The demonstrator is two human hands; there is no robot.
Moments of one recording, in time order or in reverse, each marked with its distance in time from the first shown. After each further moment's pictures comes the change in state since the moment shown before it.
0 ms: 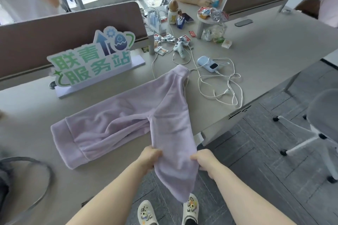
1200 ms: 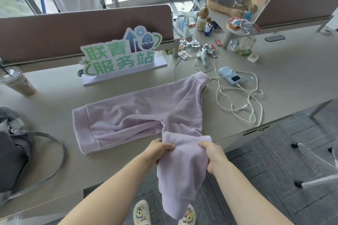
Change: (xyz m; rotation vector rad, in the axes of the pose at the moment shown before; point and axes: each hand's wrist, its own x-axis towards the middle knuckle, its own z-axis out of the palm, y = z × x) left_hand -0.009 0.022 -0.013 -0.185 -0.054 0.077; right_hand -0.018 -0.070 0.005 0.488 0.048 -0.015
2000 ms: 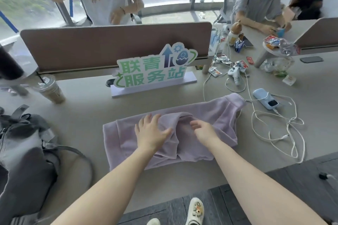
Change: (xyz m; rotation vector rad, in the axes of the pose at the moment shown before) left_hand 0.018 0.100 -0.148 0.862 0.732 0.400; right_hand 0.055 -0.081 0.190 -0.833 -0.199 -0.491
